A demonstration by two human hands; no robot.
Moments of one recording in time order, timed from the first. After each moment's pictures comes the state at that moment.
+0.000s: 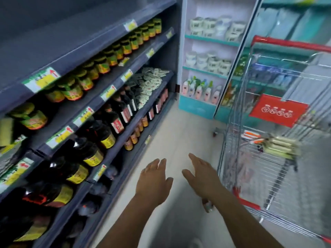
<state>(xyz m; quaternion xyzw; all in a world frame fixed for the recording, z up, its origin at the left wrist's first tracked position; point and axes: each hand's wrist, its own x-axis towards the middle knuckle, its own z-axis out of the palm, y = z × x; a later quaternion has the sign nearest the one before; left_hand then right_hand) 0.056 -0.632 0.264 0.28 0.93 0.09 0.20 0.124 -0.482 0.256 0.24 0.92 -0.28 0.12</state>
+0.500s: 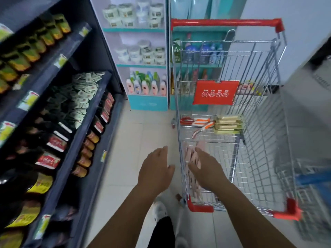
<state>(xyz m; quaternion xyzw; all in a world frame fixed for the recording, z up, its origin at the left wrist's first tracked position) 0.056 -0.404 0.259 0.41 0.87 0.14 0.24 0.175 -0.297 0.243 0.44 0.84 -0.33 0.05</state>
